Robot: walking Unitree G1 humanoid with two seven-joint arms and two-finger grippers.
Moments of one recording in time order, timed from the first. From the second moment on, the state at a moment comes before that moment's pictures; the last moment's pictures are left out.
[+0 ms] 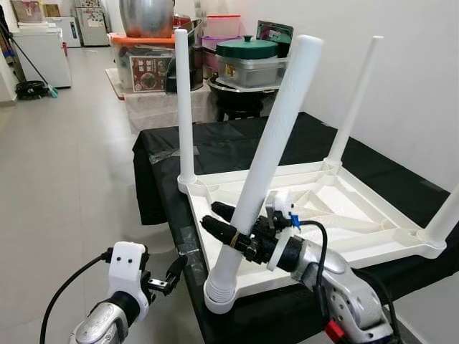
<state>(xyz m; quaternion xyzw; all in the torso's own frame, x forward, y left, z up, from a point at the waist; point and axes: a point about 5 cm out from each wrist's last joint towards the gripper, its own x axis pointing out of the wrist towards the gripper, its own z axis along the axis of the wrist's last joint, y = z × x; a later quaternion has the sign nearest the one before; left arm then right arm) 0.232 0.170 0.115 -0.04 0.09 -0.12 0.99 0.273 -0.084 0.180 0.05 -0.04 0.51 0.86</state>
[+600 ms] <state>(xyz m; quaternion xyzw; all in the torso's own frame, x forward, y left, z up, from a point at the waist) 0.236 0.173 0.113 -0.05 0.09 -0.10 0.99 0.261 -0.096 0.190 0.00 -0.01 0.62 0.78</state>
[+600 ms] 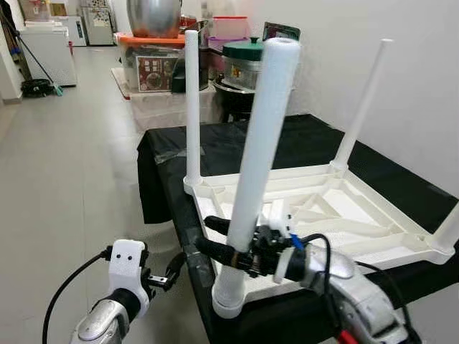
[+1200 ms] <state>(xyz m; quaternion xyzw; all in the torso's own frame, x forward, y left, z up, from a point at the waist) 0.233 0.179 0.110 -0.05 0.09 -0.08 0.99 0.265 -0.088 0.192 -0.01 -0.03 0.67 0.74</state>
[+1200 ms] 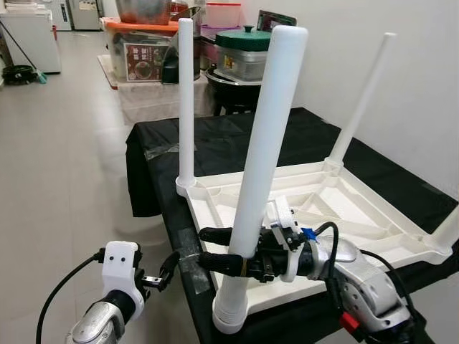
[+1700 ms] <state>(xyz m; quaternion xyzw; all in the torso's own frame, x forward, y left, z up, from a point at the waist) 0.237 0.180 0.111 -0.06 0.09 -0.08 0.99 0.297 -0.085 0.178 0.00 -0.04 0.40 0.91</state>
